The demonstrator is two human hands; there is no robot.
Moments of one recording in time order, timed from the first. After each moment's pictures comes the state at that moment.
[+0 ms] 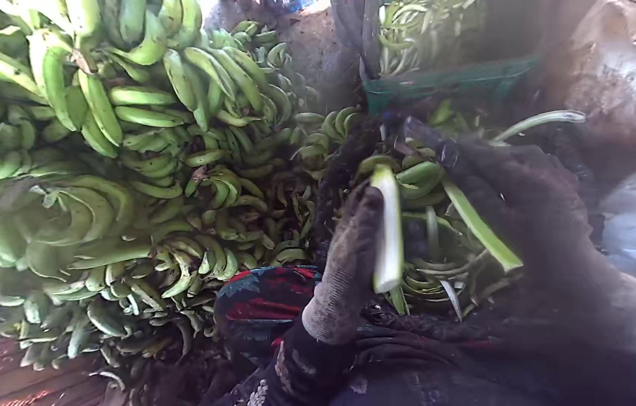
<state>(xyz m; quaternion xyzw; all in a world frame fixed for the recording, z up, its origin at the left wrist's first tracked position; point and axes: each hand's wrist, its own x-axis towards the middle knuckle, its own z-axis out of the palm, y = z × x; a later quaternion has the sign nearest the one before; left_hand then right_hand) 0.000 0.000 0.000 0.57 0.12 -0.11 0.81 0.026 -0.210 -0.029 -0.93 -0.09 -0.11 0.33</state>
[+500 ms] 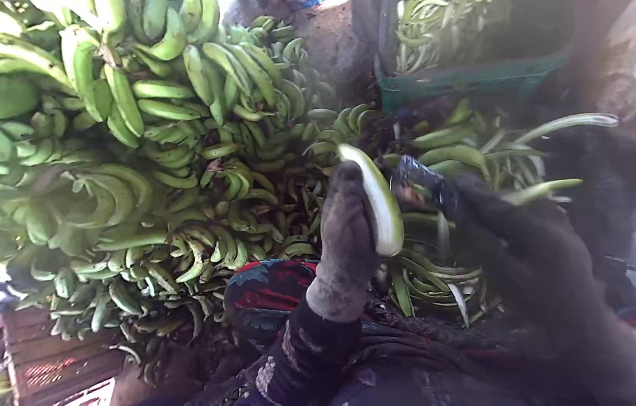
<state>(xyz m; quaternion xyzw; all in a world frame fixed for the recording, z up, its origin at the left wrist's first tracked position) 0.020 -0.001 0.003 0.58 0.10 0.01 0.81 -0.010 -0.202 -0.040 -0.90 -0.12 -0.10 0.41</state>
